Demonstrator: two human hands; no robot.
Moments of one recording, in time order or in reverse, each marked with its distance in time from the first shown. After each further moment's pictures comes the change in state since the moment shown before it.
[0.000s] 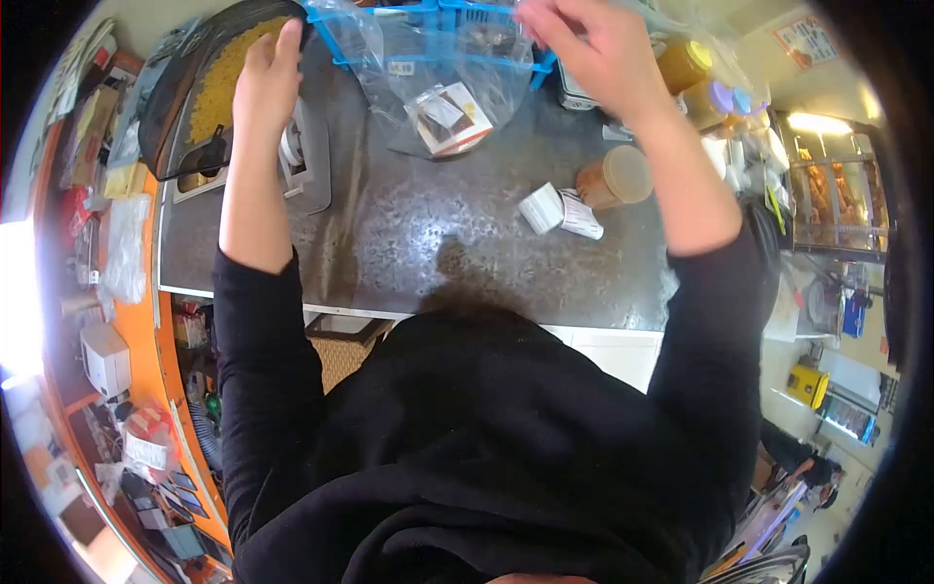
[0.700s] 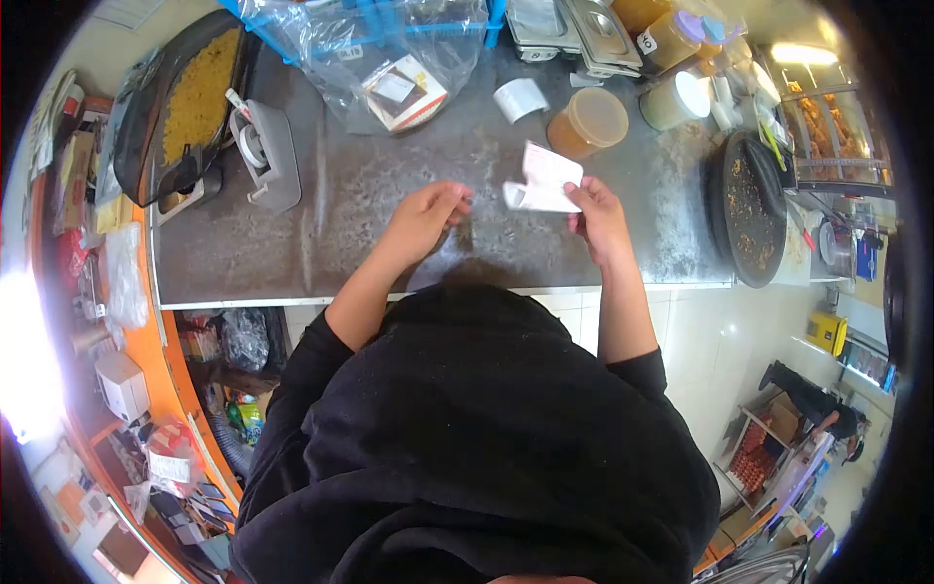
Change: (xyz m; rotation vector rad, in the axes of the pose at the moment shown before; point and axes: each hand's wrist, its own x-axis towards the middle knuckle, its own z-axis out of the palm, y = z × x) left_hand -0.204 -0.062 0.130 -0.202 -0.931 -0.019; right_hand -0.263 0.048 0.081 0.889 0.268 1.220
